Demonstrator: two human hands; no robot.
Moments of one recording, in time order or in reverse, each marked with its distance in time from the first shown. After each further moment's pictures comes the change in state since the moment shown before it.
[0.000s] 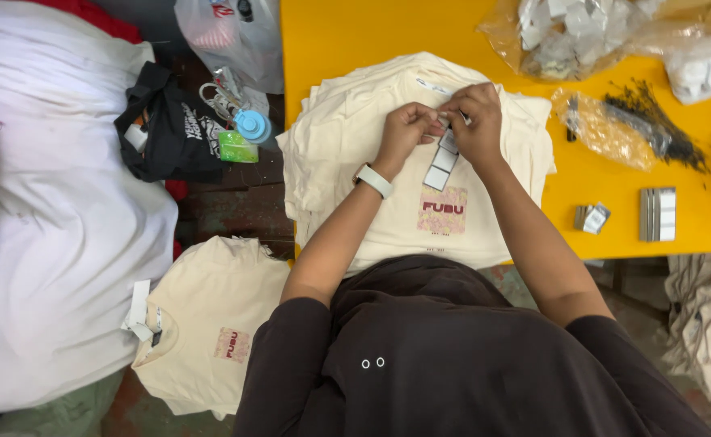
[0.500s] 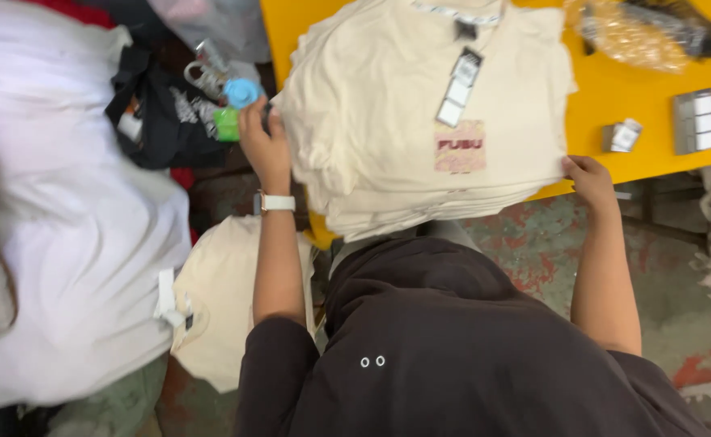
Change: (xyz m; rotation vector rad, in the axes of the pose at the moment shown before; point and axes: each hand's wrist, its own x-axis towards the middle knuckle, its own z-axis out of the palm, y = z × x) left_hand -0.126 0.045 -0.233 1.121 0.568 0.562; right_hand -0.304 0.040 -0.163 -0.048 -0.229 1.429
